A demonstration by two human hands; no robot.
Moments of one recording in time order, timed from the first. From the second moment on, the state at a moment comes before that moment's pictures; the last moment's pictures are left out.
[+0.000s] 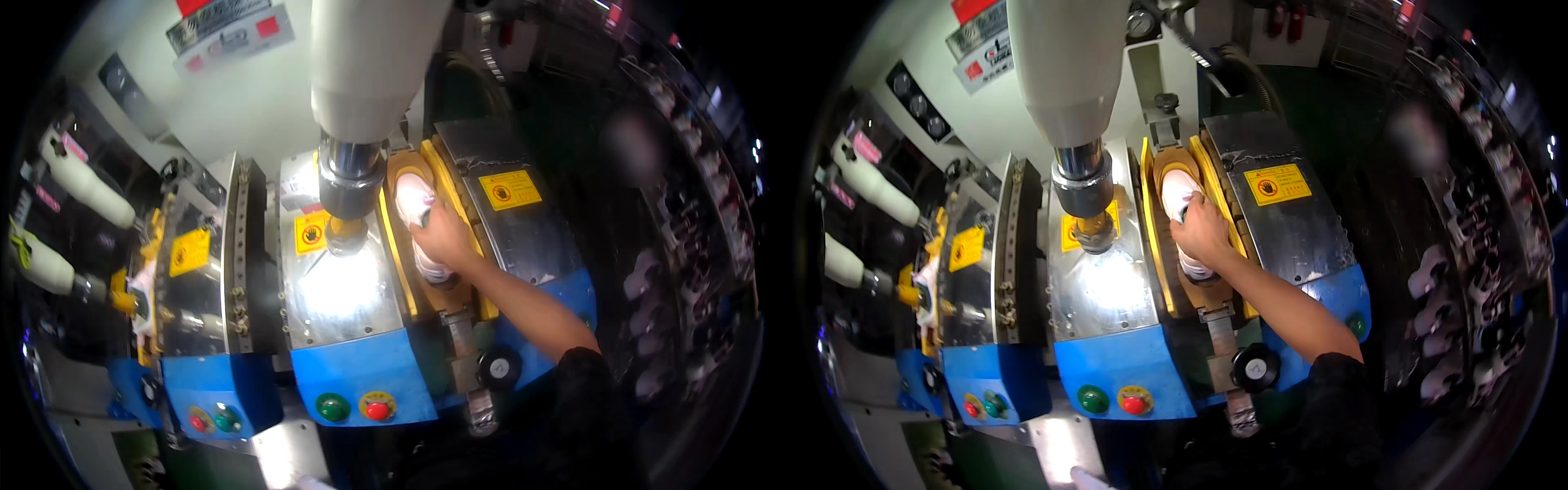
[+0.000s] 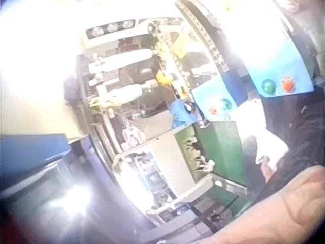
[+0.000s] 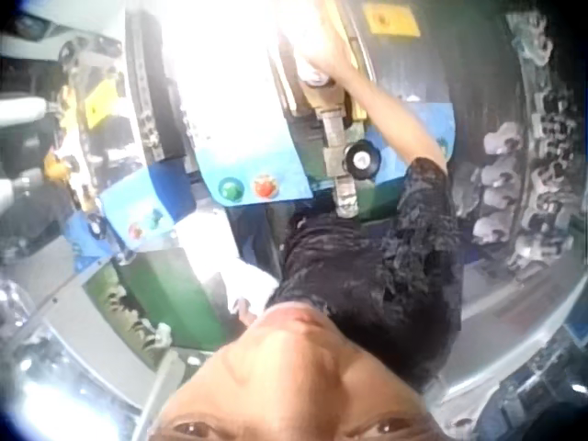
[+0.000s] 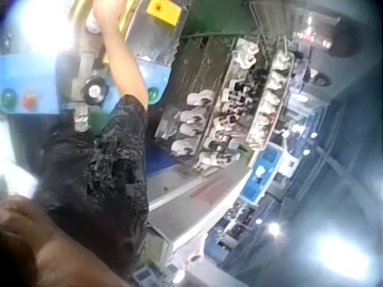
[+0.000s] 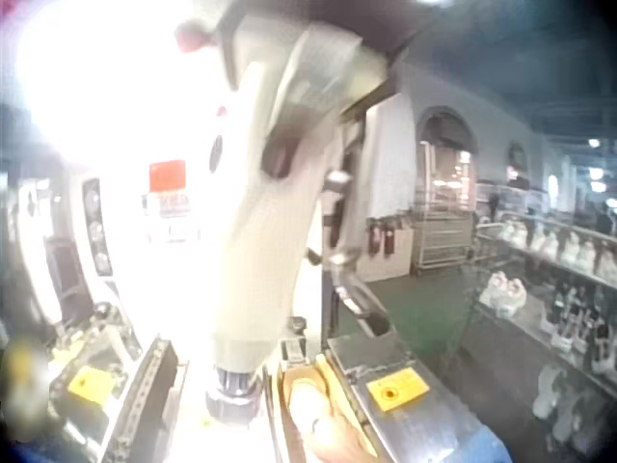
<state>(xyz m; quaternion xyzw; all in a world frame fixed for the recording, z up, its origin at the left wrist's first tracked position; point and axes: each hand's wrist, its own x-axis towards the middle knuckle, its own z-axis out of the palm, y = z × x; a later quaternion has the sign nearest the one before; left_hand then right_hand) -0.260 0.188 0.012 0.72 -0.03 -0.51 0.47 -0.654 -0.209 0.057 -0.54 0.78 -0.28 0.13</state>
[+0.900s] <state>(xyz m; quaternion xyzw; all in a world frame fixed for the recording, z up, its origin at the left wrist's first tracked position) -0.225 0.199 0.080 0.61 -0.60 -0.36 0.37 -0.370 0.155 0.072 -0.54 0.29 -0.43 0.66</state>
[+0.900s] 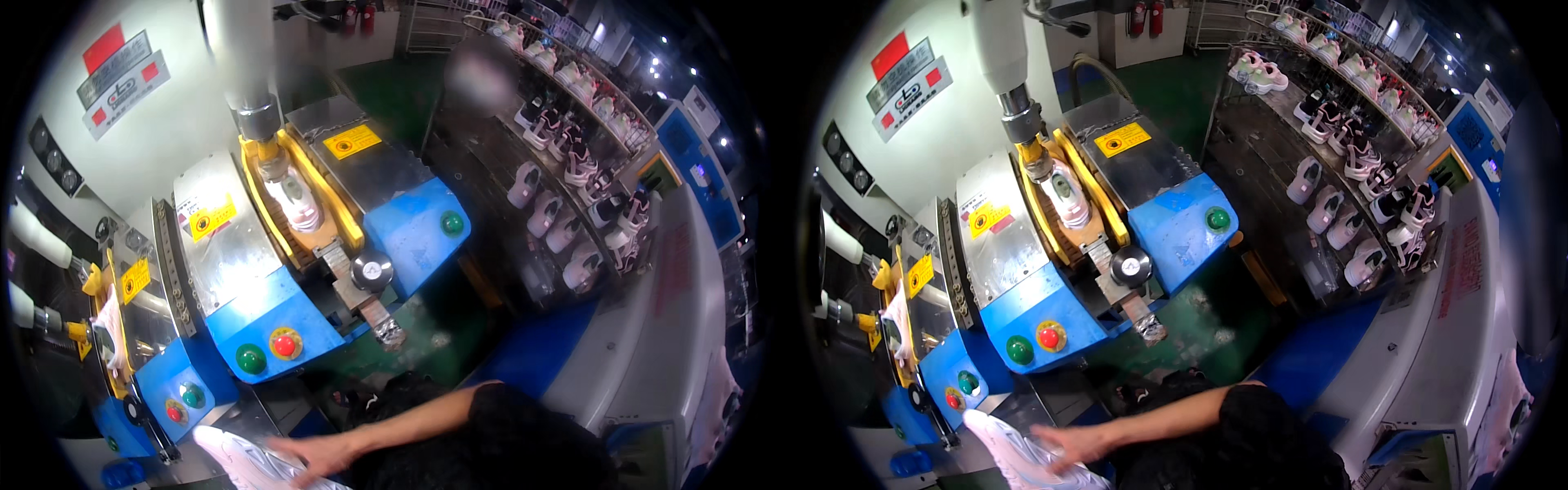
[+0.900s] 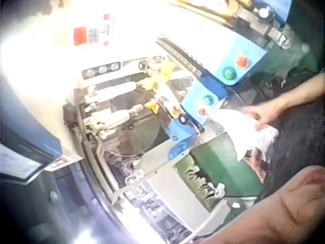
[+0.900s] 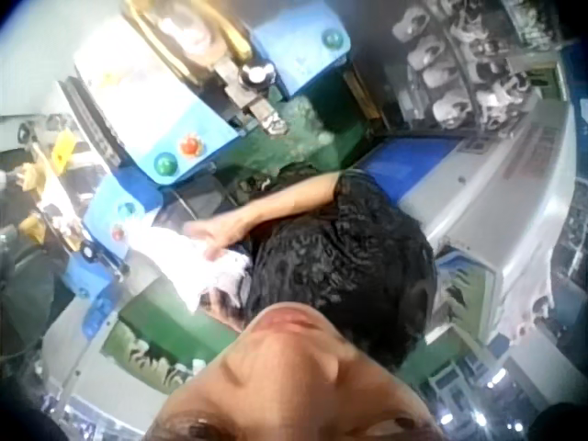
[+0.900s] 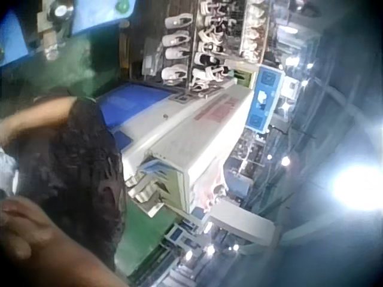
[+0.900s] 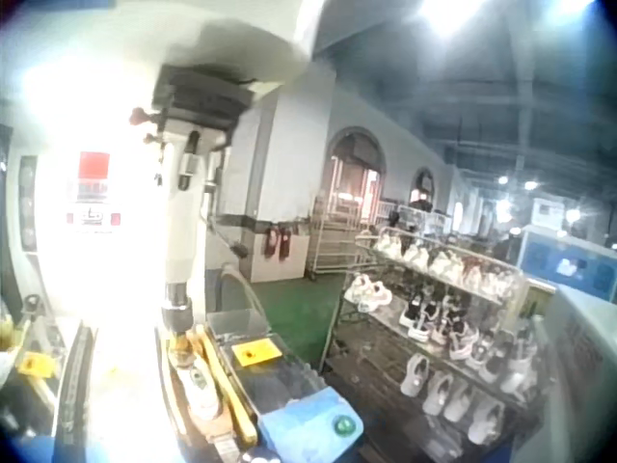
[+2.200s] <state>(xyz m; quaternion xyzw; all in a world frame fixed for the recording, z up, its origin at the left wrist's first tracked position) -0.408 0.106 0.238 -0.17 -0.85 -0.29 0.40 -0.471 0.255 0.134 -0.52 0.53 -0.66 -0.11</state>
